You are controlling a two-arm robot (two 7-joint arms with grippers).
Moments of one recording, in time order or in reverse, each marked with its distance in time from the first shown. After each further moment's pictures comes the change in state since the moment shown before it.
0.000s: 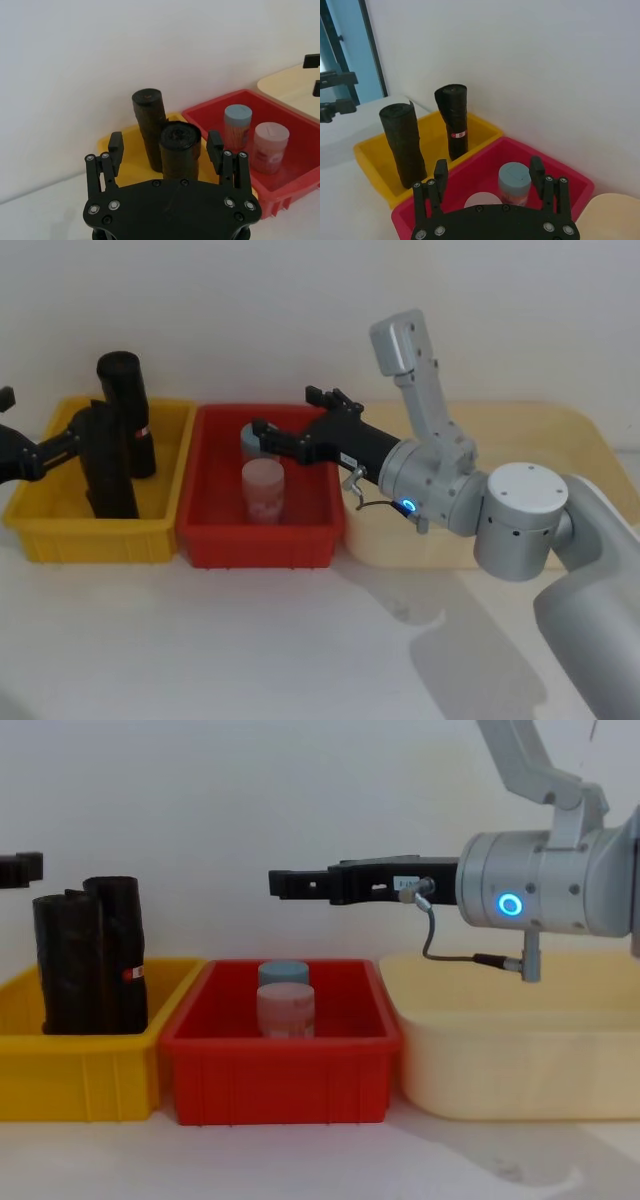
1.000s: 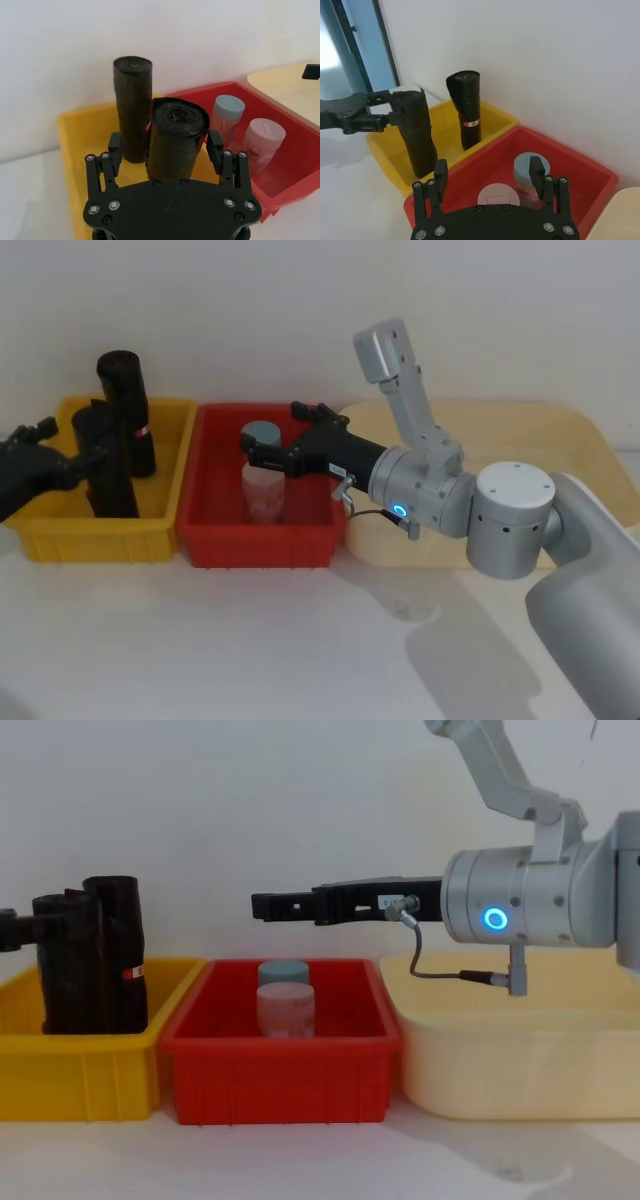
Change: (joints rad) left arm -0.148 -0.085 0.066 0.259 -0.095 0.006 -0.123; right arm 0.031 0.001 -0.039 0.047 0.037 0.025 0.031
